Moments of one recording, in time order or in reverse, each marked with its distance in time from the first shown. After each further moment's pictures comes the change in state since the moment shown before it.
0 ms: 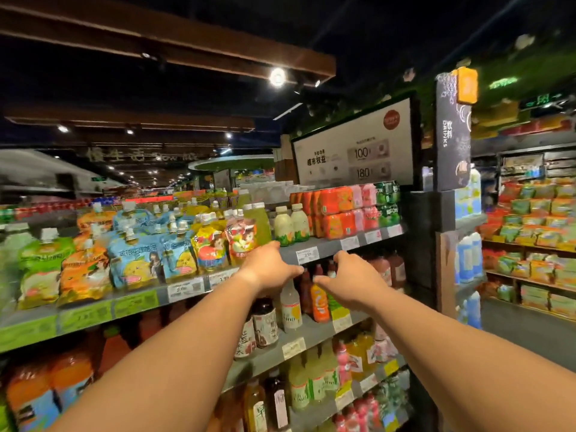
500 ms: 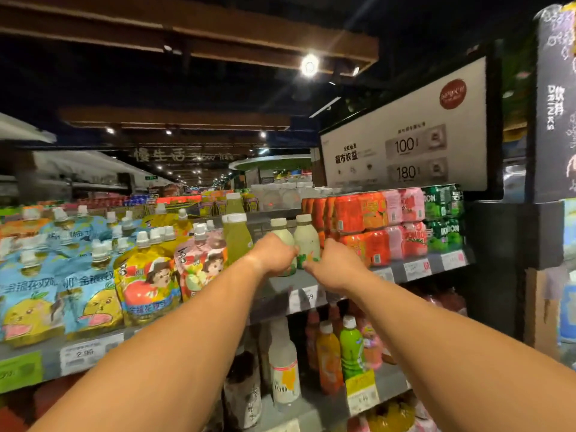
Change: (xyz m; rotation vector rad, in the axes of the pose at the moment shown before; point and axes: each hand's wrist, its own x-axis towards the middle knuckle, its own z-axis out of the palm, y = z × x) left_hand 0.255 -0.003 0.074 -0.213 0.120 -0.201; right_hand 0.272 0.035 0.066 0.156 -0.050 -0.196
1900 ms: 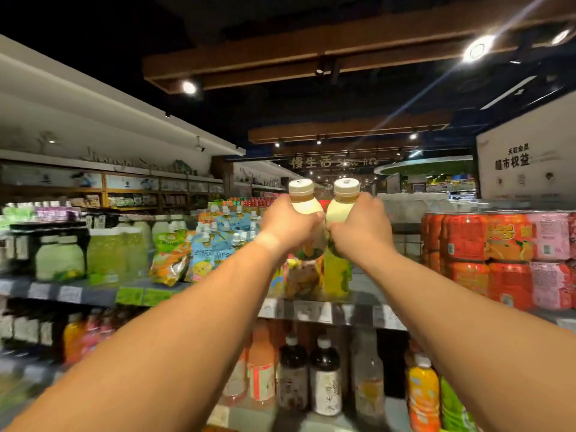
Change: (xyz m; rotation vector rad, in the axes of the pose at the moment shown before) left_hand -0.102 0.039 -0.096 -0.083 0.709 -0.113; right_hand -0.018 -0.109 -0.047 0.482 0.134 -0.318
